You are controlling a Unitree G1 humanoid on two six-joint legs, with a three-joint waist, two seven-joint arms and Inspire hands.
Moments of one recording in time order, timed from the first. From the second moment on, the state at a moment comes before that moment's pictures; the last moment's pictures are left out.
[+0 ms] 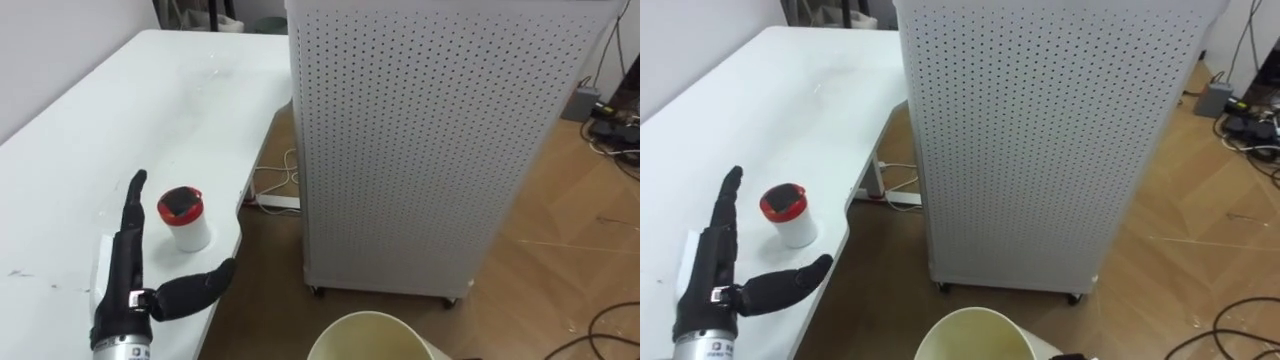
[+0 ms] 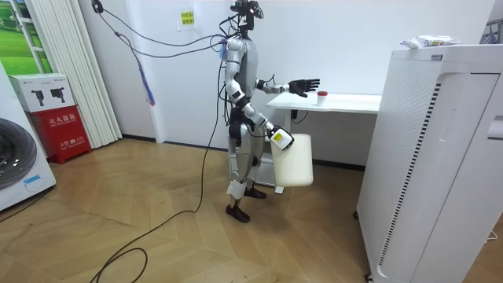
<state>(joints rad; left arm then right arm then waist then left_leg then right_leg) 0.08 0.26 -0.06 0.21 0.07 -0.32 0.40 0.07 -0.30 0.19 0.69 0.19 -0.15 0.09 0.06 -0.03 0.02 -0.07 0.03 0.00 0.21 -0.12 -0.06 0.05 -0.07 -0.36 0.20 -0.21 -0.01</state>
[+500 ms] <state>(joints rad) 0.05 0.26 -0.06 0.30 0.03 -0.31 0.39 0.07 -0.30 0.21 0.69 0.19 -0.15 0.09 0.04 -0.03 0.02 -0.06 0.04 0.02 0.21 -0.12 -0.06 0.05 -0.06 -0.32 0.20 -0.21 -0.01</state>
